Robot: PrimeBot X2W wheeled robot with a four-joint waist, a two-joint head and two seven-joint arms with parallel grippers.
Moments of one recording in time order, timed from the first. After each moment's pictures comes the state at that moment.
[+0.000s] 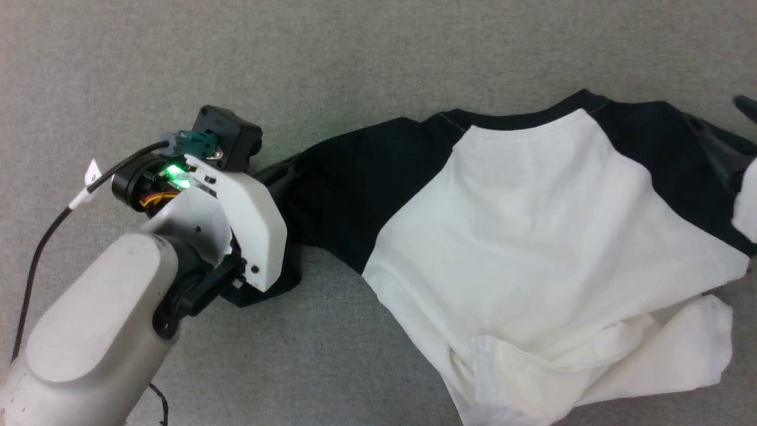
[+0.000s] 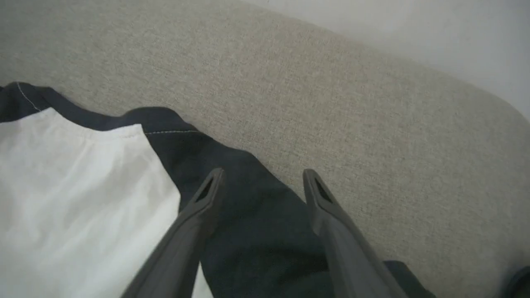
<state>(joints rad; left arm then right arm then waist) -0.64 0.59 -0.61 -0.07 -0.70 0.02 0.48 -0.49 -0.58 0.09 -0.03 0.53 0.13 0.60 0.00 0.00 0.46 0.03</state>
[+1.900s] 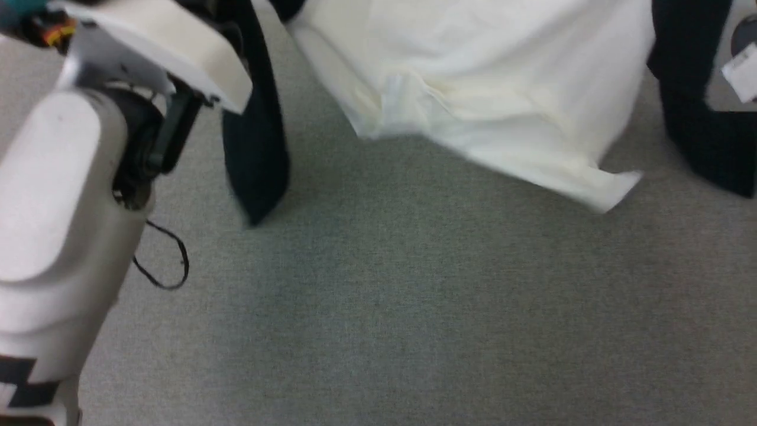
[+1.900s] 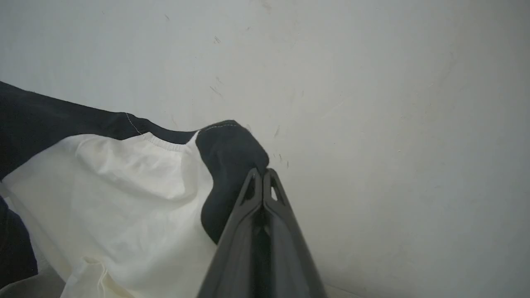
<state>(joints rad) -0.92 0.48 -0.46 0.00 -0.58 0.13 0.15 -0.84 -0.51 0.20 0.11 0.55 0.13 0.19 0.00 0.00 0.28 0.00</state>
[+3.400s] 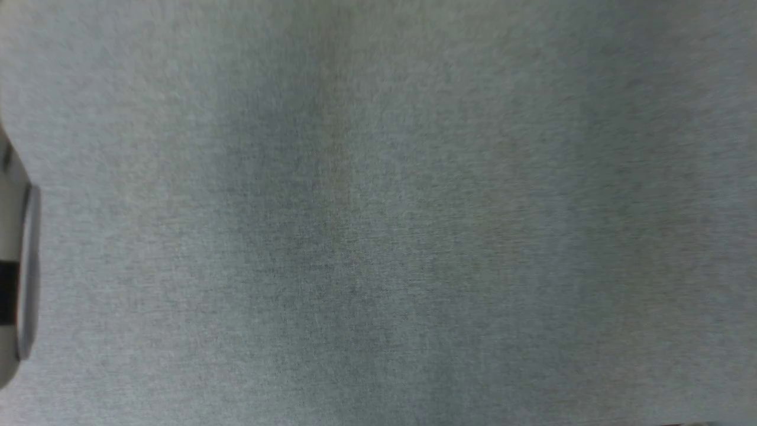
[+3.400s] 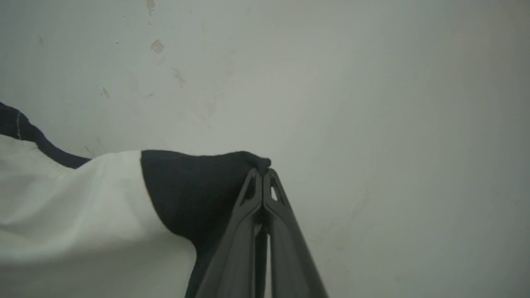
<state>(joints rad) -1.70 0.28 -0.38 0.36 -0.51 0.25 0.08 -1.68 -0.47 0.27 0.44 0.29 0.13 0.24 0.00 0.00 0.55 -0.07</state>
